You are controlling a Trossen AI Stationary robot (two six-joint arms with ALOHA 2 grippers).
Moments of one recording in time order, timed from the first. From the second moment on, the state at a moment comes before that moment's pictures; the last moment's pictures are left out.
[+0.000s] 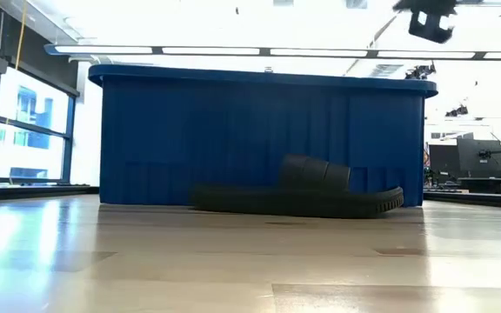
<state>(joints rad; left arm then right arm) -0.43 1.90 2.36 -1.57 -0.94 -0.38 0.34 1.01 0.89 -0.47 0.07 0.79</state>
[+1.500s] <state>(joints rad) 0.66 1.97 2.23 -1.14 -0.11 1.17 0.19 1.69 0.71 0.42 0.30 1.38</state>
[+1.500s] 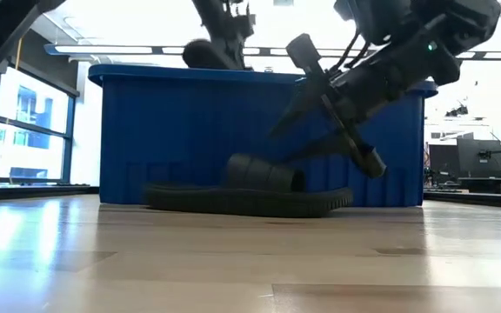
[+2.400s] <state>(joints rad) 0.93 1.98 1.52 -0.36 0.03 1.47 0.30 1.68 0.82 0.27 0.46 1.55</state>
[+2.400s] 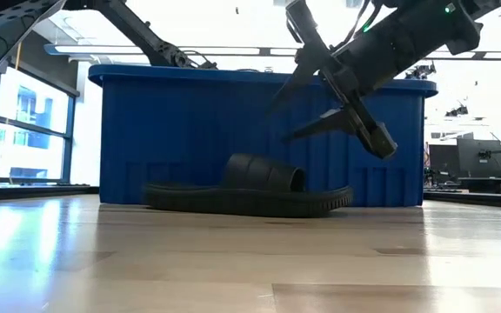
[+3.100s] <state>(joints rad) 0.88 1.98 1.73 -0.65 -0.14 1.22 0.34 1.68 0.82 0.05 0.40 1.69</state>
